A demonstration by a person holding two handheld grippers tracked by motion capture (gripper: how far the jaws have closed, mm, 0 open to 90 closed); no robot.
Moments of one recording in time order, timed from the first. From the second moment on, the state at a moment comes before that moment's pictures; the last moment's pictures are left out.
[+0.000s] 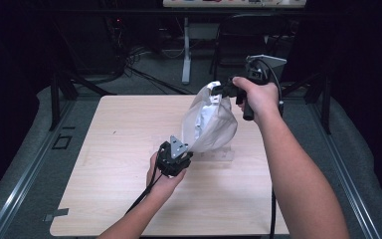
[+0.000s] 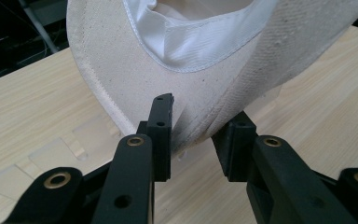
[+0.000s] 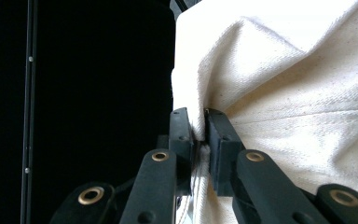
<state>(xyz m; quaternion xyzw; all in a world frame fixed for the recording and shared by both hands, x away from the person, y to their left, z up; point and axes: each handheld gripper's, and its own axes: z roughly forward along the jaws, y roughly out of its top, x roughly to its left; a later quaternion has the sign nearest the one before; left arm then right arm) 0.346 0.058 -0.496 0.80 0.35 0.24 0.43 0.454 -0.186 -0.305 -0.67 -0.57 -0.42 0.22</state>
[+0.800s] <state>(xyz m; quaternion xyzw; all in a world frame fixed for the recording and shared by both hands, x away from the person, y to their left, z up) 0.367 0.075 -0.509 0.79 0.33 0.12 0.51 0.455 -0.175 -0.305 -0.66 -0.58 -0.41 0.21</state>
